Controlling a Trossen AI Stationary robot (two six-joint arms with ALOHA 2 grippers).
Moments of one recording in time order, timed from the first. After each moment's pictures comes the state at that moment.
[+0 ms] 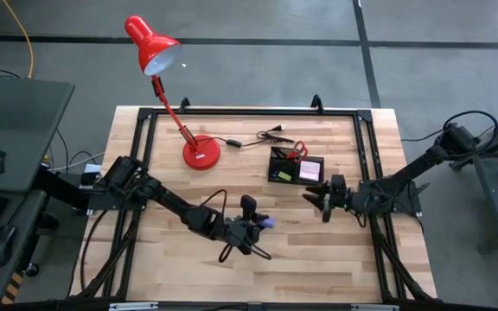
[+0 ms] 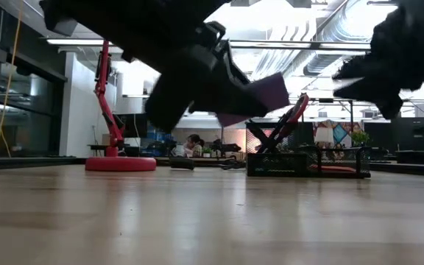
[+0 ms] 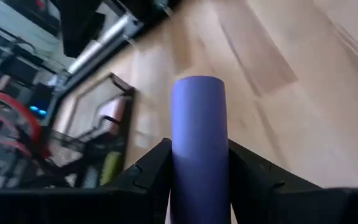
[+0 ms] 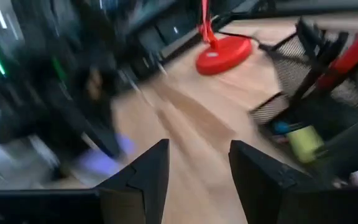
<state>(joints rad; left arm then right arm) -0.30 1.97 1.07 0.33 -0.63 0.38 0.52 0.95 0.14 0.52 0.75 0.66</state>
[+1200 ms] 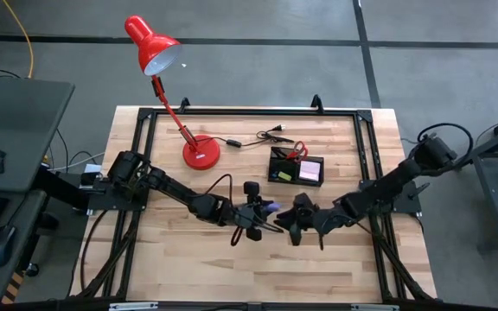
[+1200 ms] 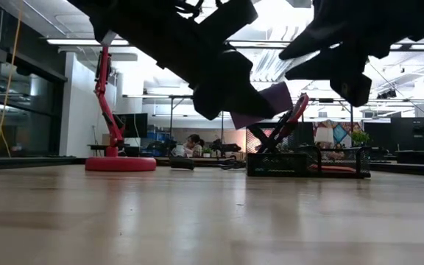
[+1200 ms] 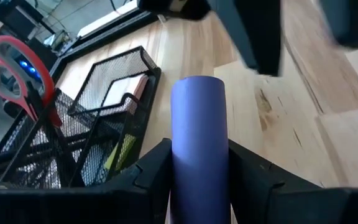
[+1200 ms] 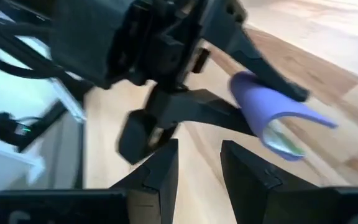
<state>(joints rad) -0.19 1.97 1.11 0.29 -0.57 0.21 0.50 1.46 0.63 0.37 0.50 0.92</state>
